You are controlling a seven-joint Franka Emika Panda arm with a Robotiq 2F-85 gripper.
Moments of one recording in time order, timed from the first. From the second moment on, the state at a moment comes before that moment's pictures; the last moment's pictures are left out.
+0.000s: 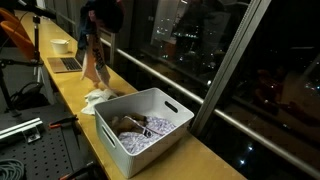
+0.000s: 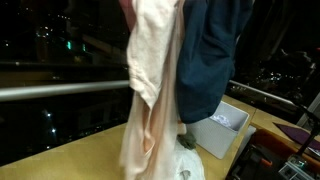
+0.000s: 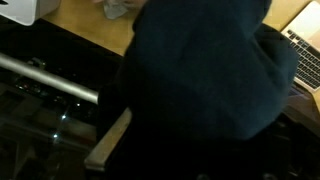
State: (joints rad) arm 0.35 0.14 0.32 -1.56 -0.14 1.97 0.08
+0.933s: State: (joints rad) arm 0.24 0.27 0.26 -1.64 -0.02 2.01 0.02
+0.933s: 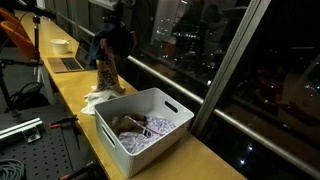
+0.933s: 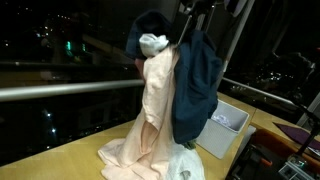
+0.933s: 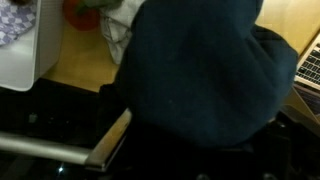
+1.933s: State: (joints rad) arm 0.21 0.30 0.24 -1.72 0.04 2.08 -0.03
